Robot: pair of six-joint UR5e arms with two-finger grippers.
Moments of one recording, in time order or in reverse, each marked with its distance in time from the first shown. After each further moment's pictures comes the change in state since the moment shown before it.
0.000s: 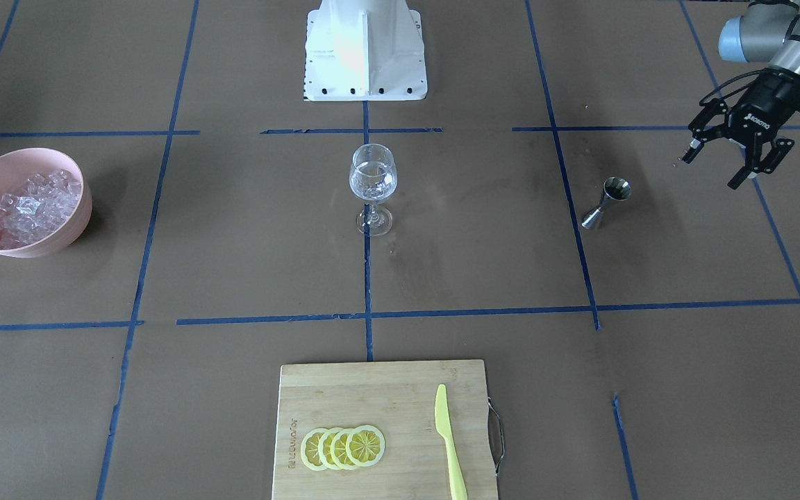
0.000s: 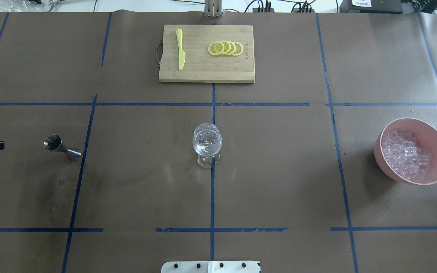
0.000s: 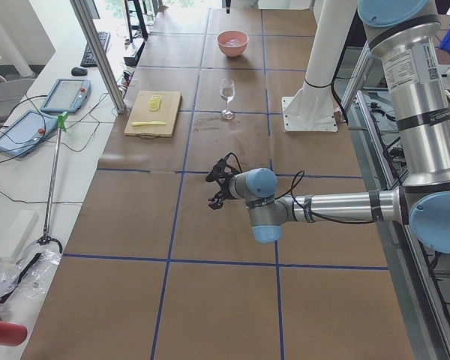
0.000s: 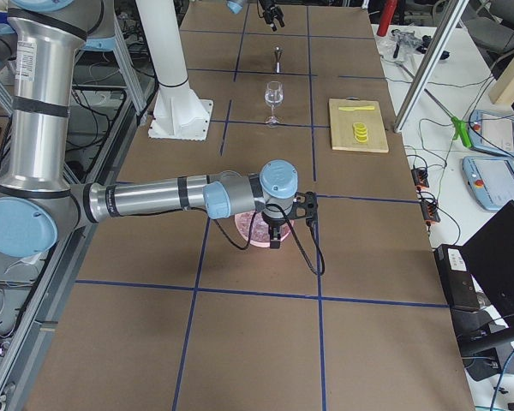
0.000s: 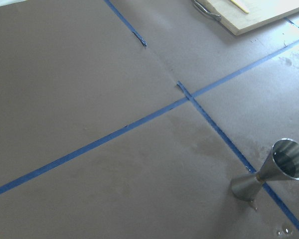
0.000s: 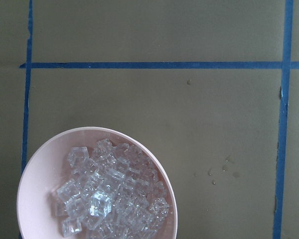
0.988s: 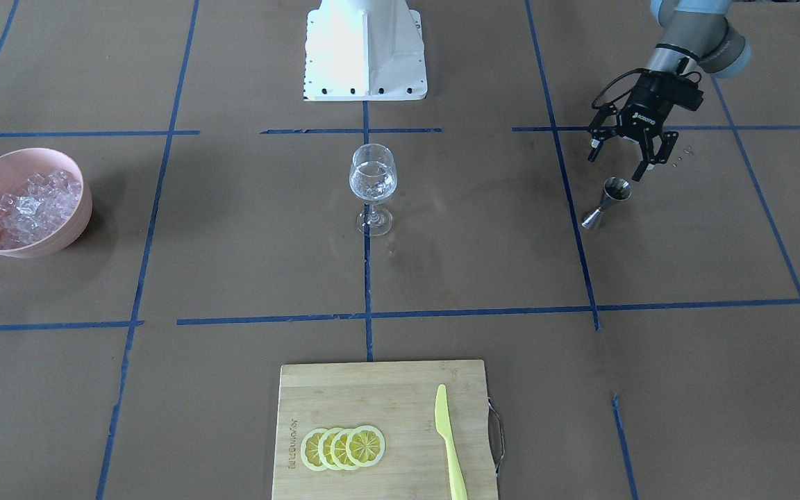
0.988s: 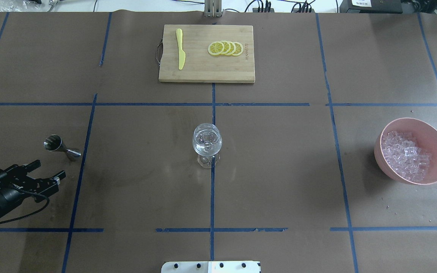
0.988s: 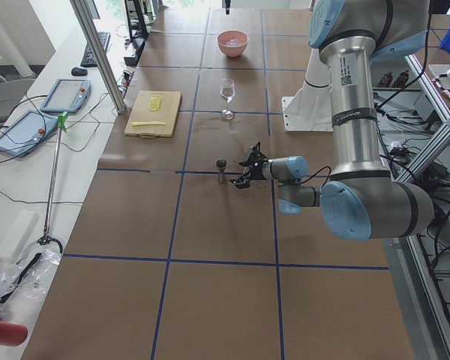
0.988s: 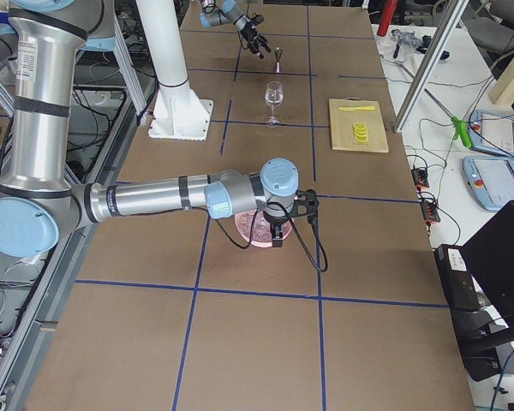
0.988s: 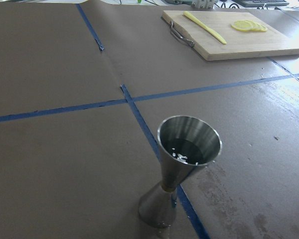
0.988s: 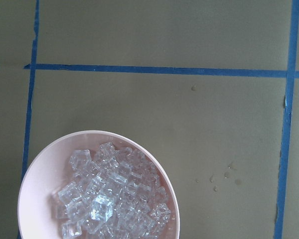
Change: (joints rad) left arm 0.647 -0.049 -0.040 0.088 0.908 -0.152; right arm -0.003 0.004 -0.001 0.018 -0.009 -0.003
